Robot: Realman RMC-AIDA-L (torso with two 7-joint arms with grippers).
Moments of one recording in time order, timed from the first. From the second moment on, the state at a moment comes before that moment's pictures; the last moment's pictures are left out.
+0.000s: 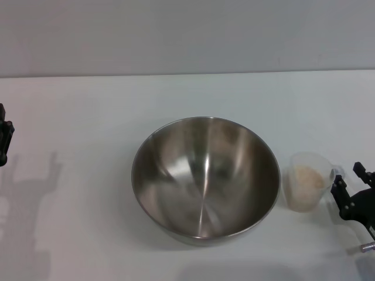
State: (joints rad) left arm -0.02 -2.07 -0.94 -0.70 2.38 1.28 0.42; right arm 0.23 2.09 0.25 0.20 -1.88 -1.27 -0.01
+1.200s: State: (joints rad) left arm -0.03 -2.07 -0.93 -0.68 2.38 1.28 0.42; right arm 0.19 2.08 0.27 0.20 -1.87 -1.54 -0.02
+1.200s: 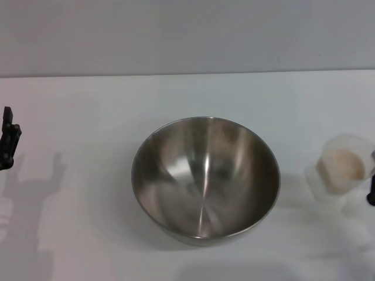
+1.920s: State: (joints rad) left arm -0.03 -2.07 -0.92 -0.67 2.38 1.27 0.42; right arm 0.42 2.08 0.25 0.19 -1.88 -1.65 -0.20
